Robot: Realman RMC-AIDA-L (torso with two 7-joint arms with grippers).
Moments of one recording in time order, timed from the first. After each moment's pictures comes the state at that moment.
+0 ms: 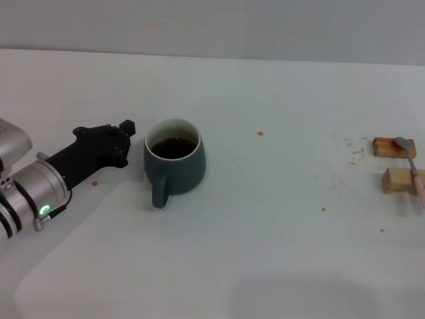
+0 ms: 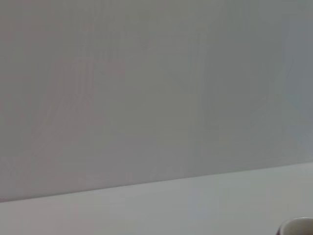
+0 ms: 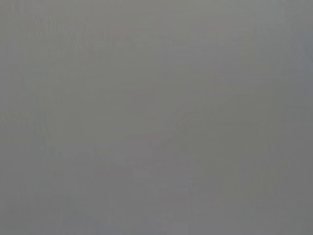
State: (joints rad) left arm -0.53 -1.97 -0.83 -0.17 2.89 1.00 -0.64; right arm 0.27 2.08 -0.82 0.15 -0.35 -1.71 0.45
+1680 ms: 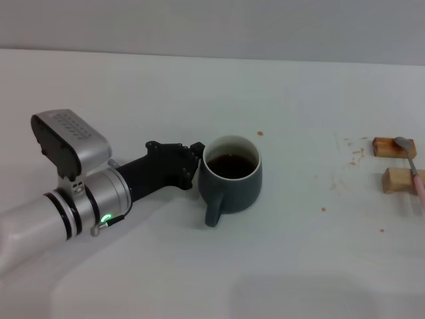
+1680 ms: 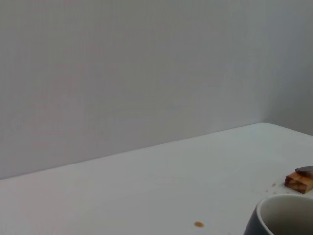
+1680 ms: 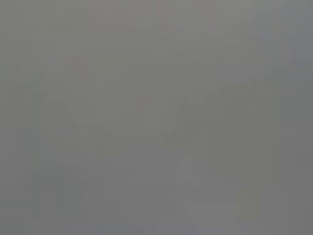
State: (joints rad) left arm -0.63 -2.05 -0.65 -0.18 2.89 0.95 -0.67; right arm 0.24 2.08 -0.82 0.14 -0.44 -1.69 0.45
